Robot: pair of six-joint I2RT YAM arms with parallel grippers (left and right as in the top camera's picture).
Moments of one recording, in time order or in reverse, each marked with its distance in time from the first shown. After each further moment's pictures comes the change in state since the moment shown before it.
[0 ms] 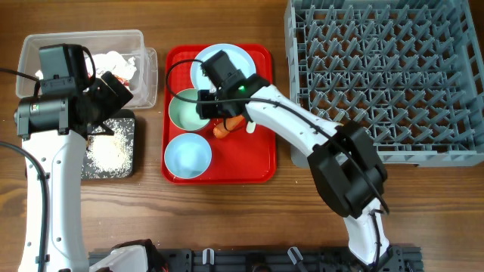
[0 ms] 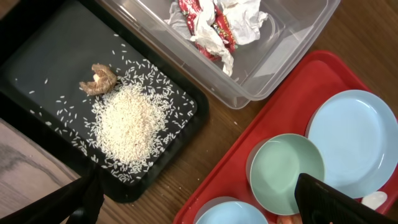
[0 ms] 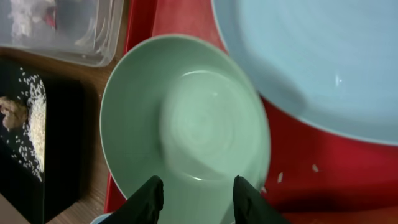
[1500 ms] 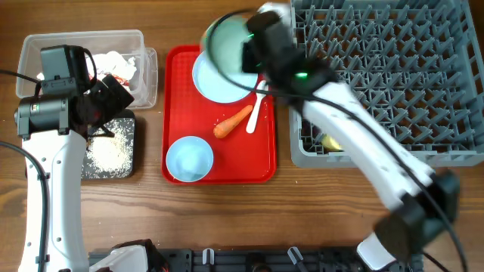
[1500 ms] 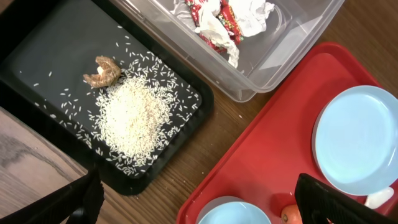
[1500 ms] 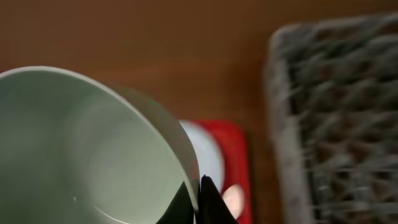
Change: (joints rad) left arm 0.000 0.000 0.000 -0.027 0.000 0.000; right arm -0.144 -0.406 -0.008 -0.039 0.570 -0.129
